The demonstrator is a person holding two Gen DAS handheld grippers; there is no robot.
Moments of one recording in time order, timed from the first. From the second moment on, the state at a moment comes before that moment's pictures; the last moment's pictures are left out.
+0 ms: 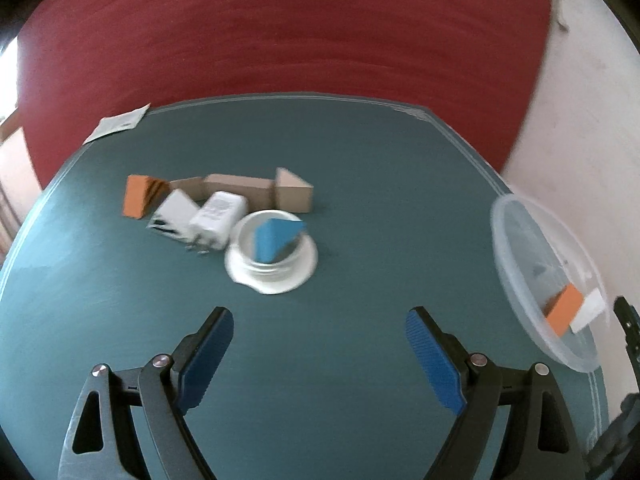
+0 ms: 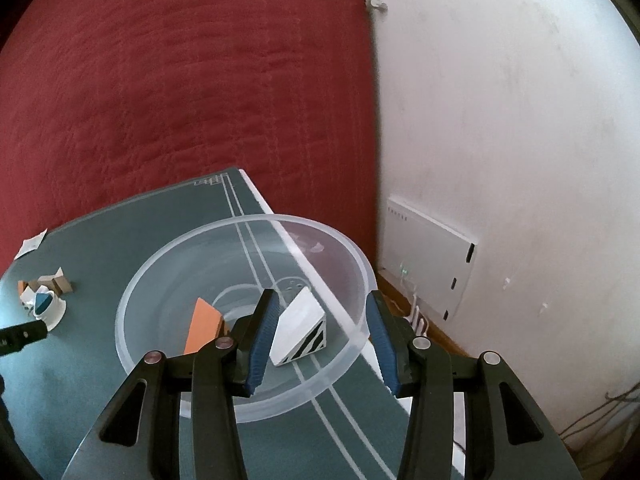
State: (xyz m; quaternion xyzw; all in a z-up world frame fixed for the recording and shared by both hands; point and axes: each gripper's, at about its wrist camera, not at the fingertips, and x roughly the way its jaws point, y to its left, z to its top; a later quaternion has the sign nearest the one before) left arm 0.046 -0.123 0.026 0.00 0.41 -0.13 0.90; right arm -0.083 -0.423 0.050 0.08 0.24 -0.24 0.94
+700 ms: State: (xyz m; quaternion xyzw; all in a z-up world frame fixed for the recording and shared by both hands) left arm 0.056 -0.051 0.016 -0.01 0.41 -0.07 0.91; right arm -0.058 -0.349 0.057 0.10 0.27 -0.12 0.95
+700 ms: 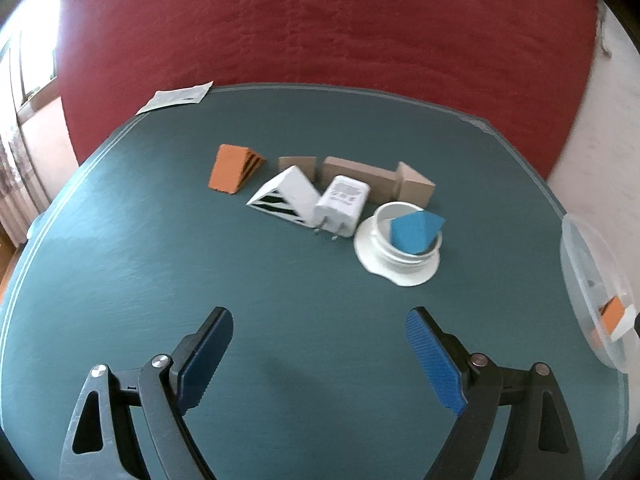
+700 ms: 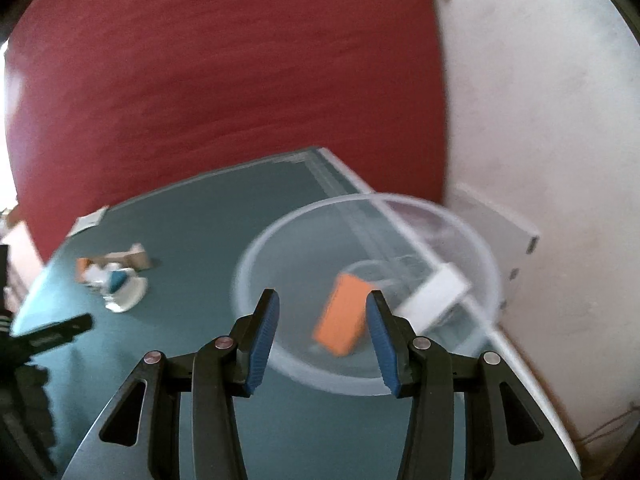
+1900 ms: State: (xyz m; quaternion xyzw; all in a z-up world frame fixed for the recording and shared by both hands) left arm 0.055 0.005 0.009 -0.04 0.42 -0.04 0.91; right arm 0.075 -0.195 0.043 0.14 0.39 0.15 0.90
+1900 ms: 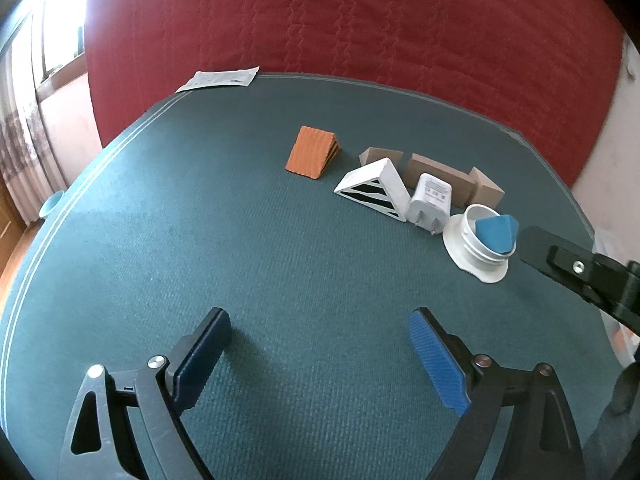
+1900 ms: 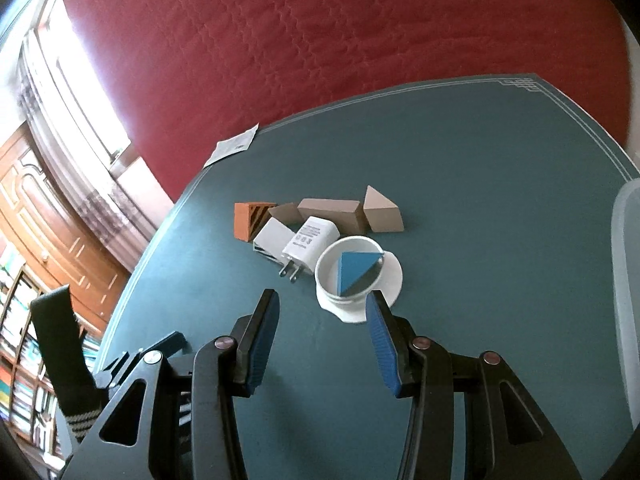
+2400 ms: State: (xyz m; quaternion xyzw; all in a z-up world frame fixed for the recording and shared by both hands) left arm 0.053 0.002 0.008 -0.04 0.42 -0.04 0.91; right arm 0.092 -0.191 0.037 0.14 0.39 0.14 0.90
